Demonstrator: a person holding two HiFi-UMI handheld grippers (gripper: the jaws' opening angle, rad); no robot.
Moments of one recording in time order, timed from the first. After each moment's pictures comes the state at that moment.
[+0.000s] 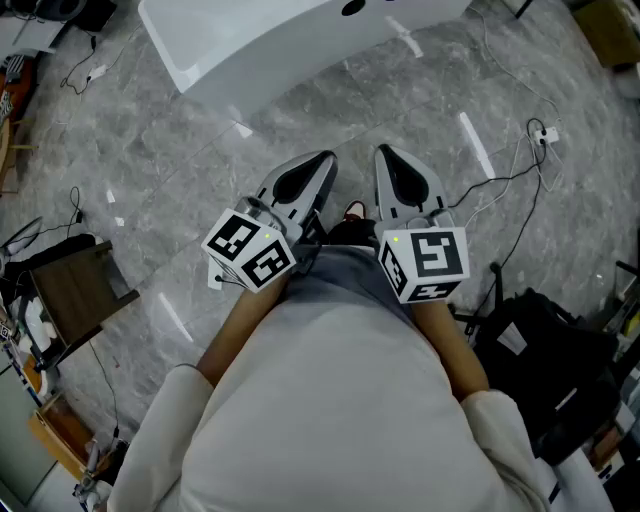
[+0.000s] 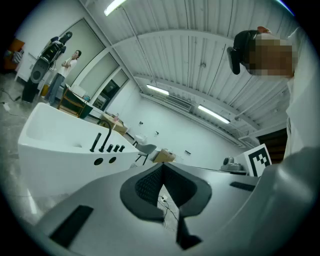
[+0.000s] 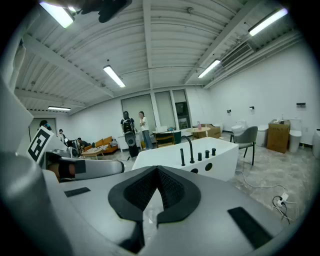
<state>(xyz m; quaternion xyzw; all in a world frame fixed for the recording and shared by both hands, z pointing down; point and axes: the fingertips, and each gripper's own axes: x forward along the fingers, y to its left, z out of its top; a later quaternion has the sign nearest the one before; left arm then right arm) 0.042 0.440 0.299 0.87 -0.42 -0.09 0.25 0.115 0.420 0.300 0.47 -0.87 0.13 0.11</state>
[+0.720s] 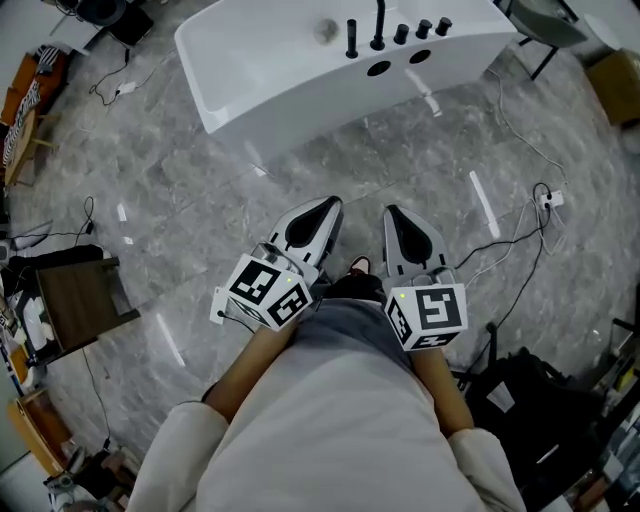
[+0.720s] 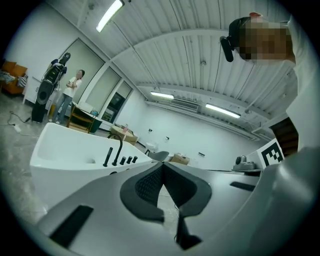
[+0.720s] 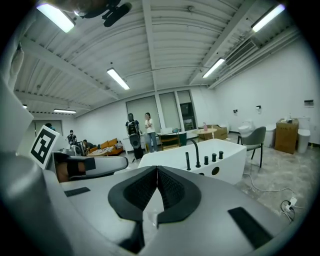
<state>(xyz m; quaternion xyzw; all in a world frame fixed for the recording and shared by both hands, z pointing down) 0.018 0.412 0.283 0.85 -0.47 -0.07 0.21 0.102 0.406 0.286 0.45 -0.88 0.14 0.11</state>
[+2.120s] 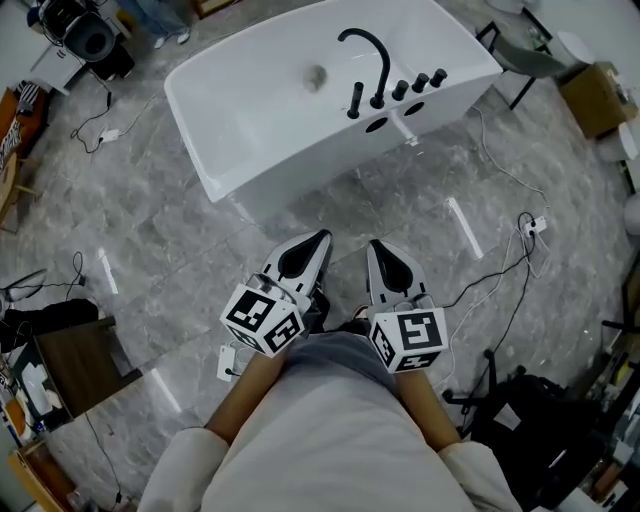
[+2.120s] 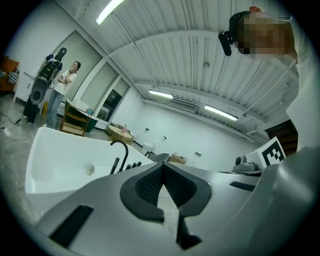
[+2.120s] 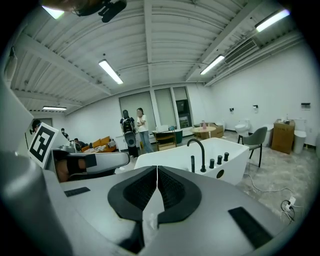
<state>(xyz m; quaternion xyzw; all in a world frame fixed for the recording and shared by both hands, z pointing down) -0.095 0.305 0.271 0.87 -0.44 -0.06 0.22 -0.017 0.308 0.280 0.48 -0.85 0.16 0.12</state>
